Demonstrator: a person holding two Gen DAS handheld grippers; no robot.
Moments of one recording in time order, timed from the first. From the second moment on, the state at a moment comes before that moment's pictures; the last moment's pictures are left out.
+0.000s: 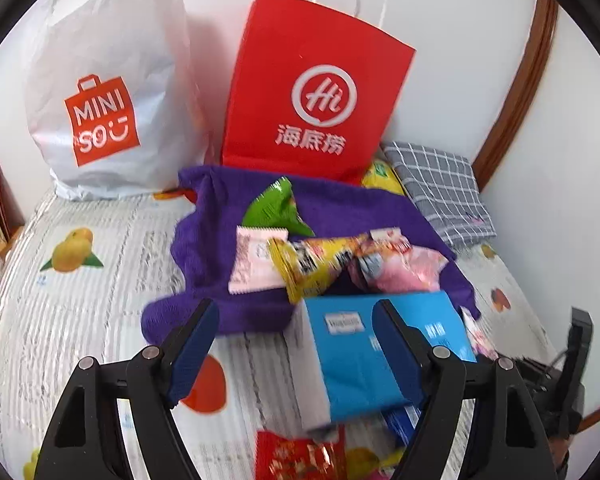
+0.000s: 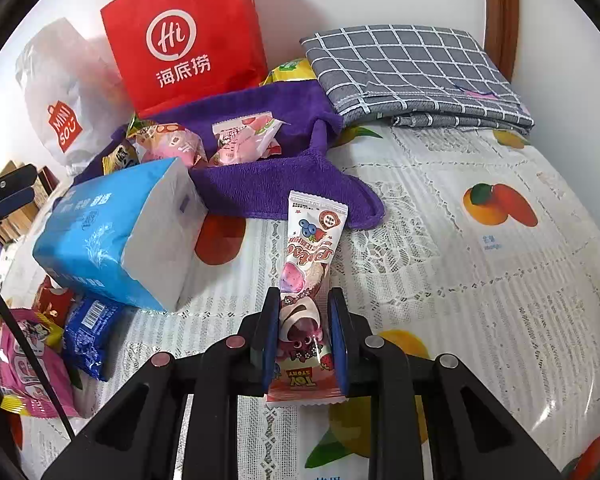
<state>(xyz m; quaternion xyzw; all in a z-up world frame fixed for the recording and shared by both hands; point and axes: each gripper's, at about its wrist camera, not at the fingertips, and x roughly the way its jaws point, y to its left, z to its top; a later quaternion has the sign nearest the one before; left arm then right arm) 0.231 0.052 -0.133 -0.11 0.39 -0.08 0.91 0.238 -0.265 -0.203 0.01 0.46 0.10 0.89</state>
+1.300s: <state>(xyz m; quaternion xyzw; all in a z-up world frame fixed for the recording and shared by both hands) 0.146 0.006 -0.193 -0.22 0.49 -0.16 0.83 0.235 -0.270 -0.203 0.02 0.45 0.10 0.89</state>
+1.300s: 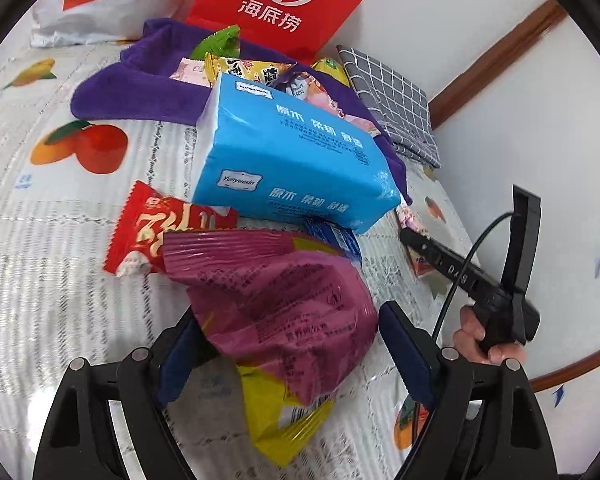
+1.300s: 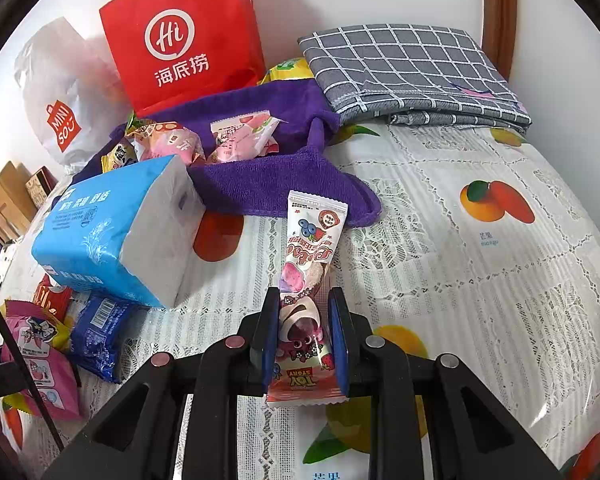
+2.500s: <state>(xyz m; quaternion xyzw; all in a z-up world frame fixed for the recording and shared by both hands) 0.172 0.073 -0.093 -0.19 0.36 -0.15 0.90 0.224 -0.228 -0.091 -0.01 0.35 0.15 0.92</state>
